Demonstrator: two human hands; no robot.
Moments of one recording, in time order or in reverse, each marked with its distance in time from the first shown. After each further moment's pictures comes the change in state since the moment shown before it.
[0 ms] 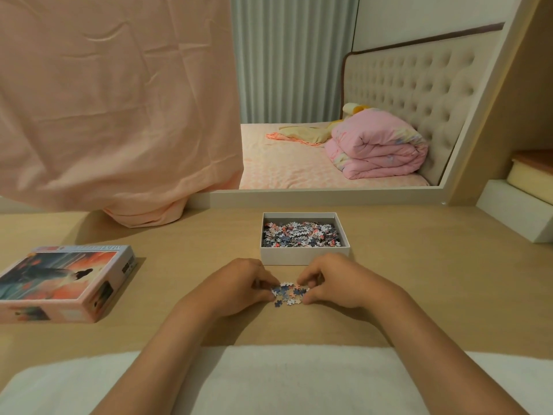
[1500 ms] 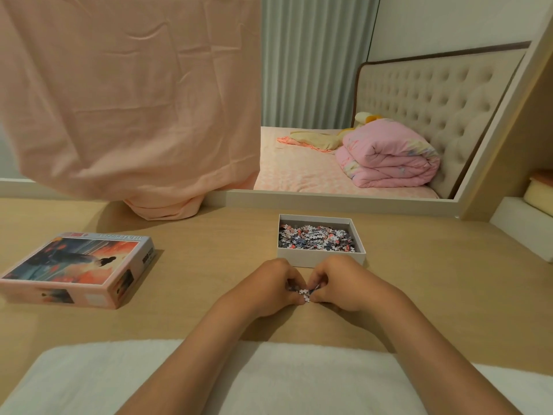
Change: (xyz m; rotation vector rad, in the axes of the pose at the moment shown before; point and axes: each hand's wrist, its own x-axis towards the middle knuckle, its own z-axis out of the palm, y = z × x) left_hand 0.004 0.024 0.011 -0.162 0.079 -0.048; right_hand 0.007 -0.024 0.007 -0.090 0.004 0.064
